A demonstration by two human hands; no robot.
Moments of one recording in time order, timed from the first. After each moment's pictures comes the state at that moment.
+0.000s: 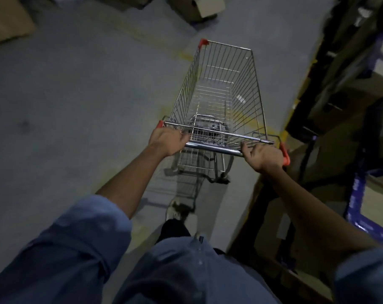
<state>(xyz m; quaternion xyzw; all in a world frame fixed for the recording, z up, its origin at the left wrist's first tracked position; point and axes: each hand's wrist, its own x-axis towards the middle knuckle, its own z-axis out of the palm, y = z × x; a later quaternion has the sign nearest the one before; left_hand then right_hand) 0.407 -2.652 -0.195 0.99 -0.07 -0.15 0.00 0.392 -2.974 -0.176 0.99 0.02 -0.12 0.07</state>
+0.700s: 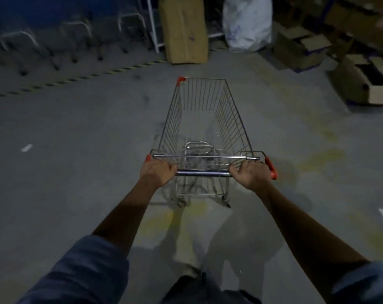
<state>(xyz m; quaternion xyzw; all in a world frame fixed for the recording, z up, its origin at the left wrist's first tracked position) 0.235 -2.091 -0.199 0.93 0.32 -0.16 -0.01 0.463 -2.331 -0.197 0.87 0.46 -0.08 0.17</state>
